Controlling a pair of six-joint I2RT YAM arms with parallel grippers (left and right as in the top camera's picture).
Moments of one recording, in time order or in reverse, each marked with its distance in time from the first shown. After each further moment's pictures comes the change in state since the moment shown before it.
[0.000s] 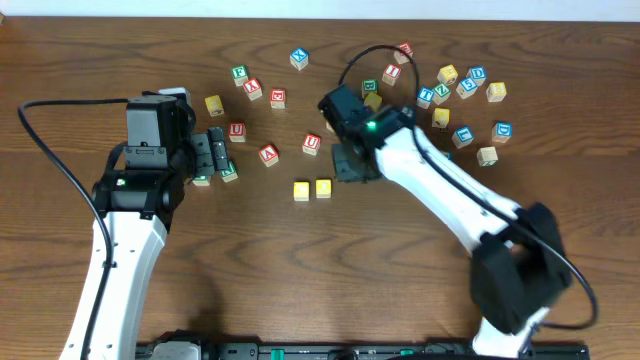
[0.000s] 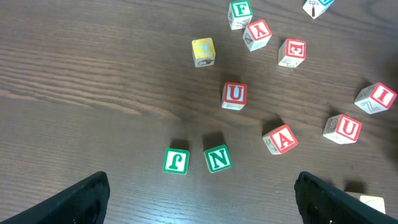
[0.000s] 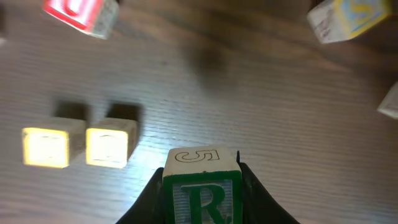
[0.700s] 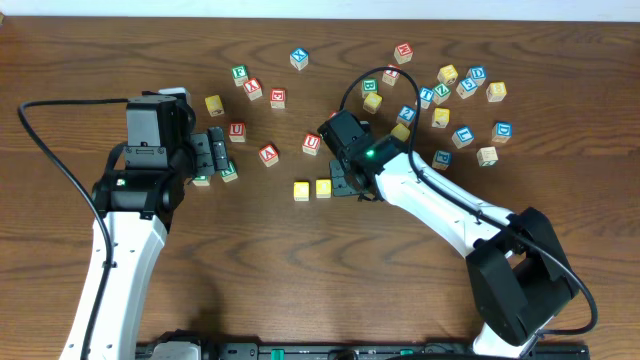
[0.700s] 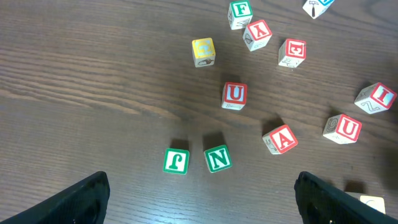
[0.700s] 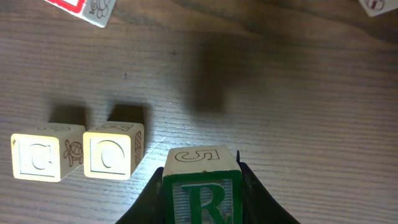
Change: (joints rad) left arm 0.000 0.000 0.000 0.000 0.000 0.000; right arm 0.037 -0.032 -0.211 0.233 0.002 0.089
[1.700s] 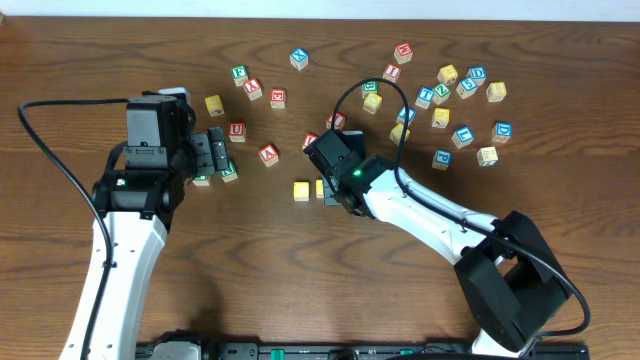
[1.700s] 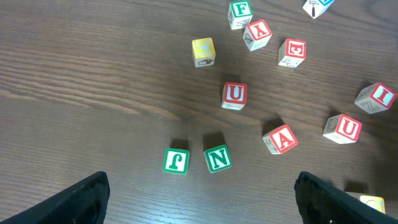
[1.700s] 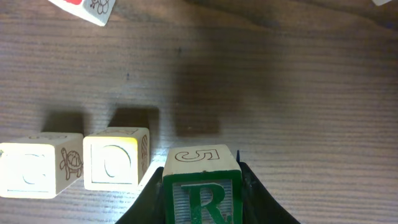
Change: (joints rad) left arm 0.000 0.000 0.000 0.000 0.000 0.000; right arm 0.077 0.000 -0.077 0.108 0.117 0.088
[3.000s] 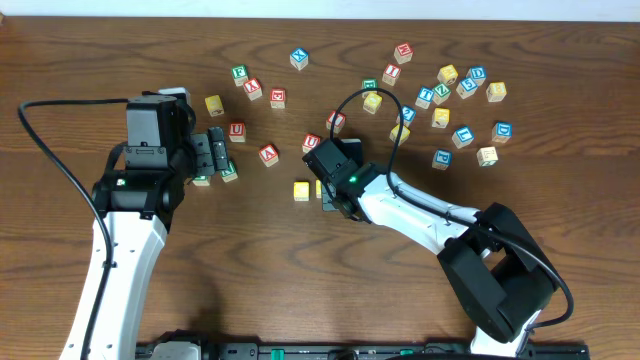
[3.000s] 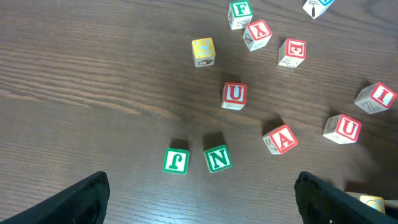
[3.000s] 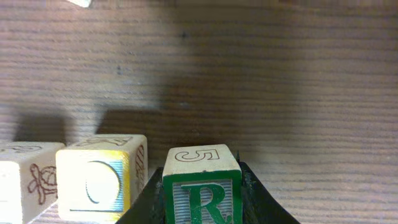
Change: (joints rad) left arm 0.000 0.000 0.000 0.000 0.000 0.000; right arm 0.007 0.053 -0.049 0.099 -0.012 0.026
